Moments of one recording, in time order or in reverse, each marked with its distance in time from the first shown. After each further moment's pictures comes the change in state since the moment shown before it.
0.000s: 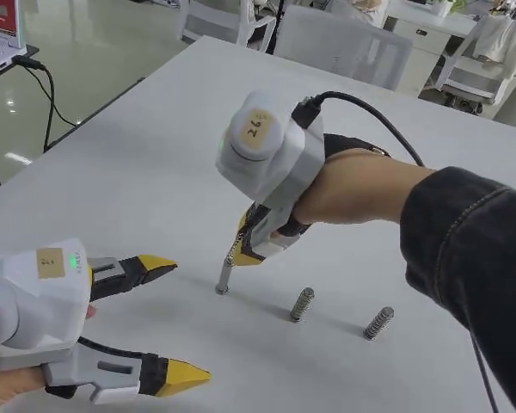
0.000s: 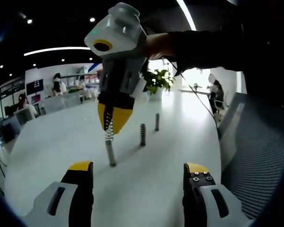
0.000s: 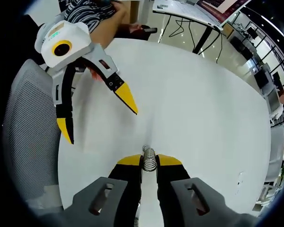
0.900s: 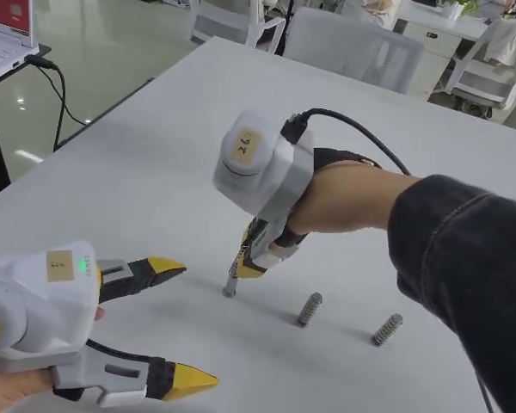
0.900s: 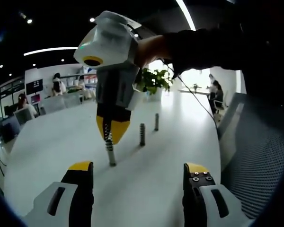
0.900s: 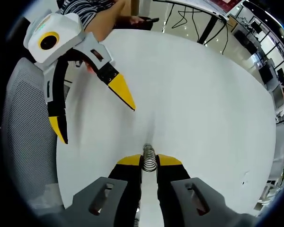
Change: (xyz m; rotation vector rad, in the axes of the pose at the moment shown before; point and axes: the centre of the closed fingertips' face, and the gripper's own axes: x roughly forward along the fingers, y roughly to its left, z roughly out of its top) left arm 0.001 0.001 -0.002 -0.005 0.000 -0.005; right arm 0.022 0.000 -0.006 0.012 0.067 0.045
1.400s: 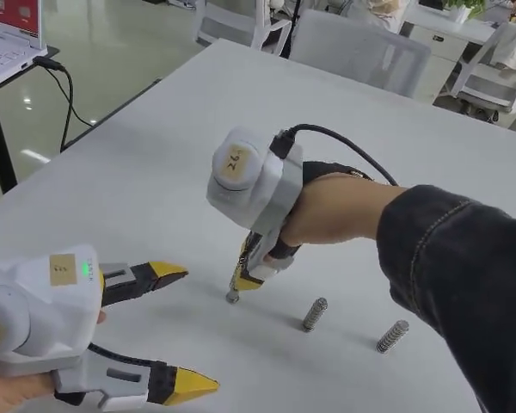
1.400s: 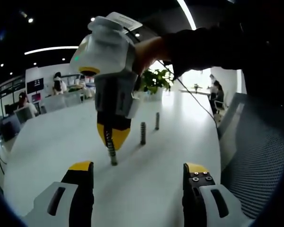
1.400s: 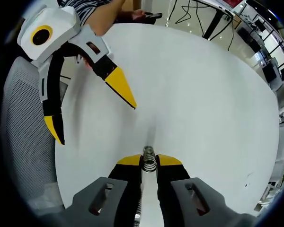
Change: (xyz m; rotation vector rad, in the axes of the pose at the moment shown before) left arm -0.003 0.002 -0.005 -0.010 0.004 0.006; right arm 0.017 0.004 -0.001 -0.007 0.039 0.028
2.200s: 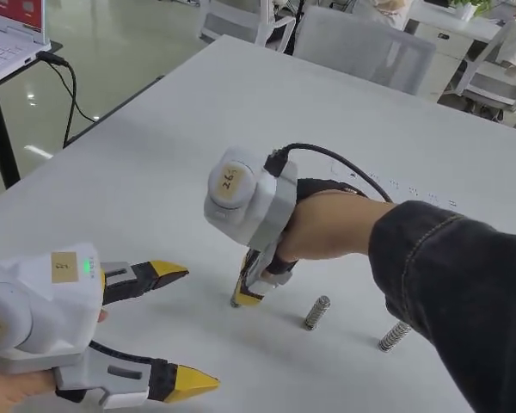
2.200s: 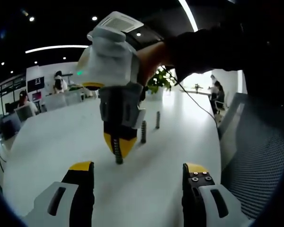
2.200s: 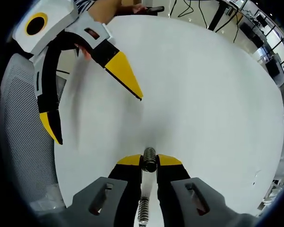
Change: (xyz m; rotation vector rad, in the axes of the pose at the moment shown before) left arm 0.000 0.002 -0.006 -0.010 0.005 0.005; right arm 0.020 0.010 -0.009 0.018 0.031 0.039
